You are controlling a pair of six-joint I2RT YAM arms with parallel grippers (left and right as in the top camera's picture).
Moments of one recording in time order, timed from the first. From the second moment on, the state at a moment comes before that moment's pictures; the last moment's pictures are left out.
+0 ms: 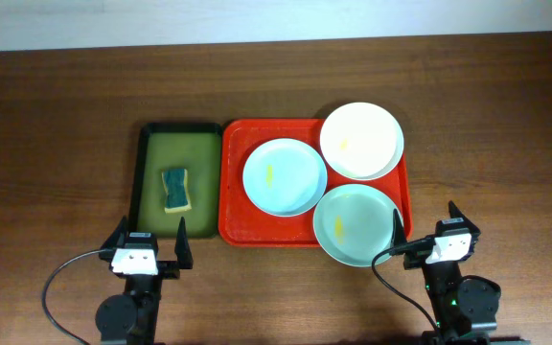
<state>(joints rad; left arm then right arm) 0.00 0.01 0.01 -0.07 0.04 0.03 0.01 0.01 0.01 -0.07 -0.07 -0.09</state>
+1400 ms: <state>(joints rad) 0.00 0.01 0.01 -0.07 0.04 0.03 0.01 0.01 0.01 -0.07 -0.07 -0.09</state>
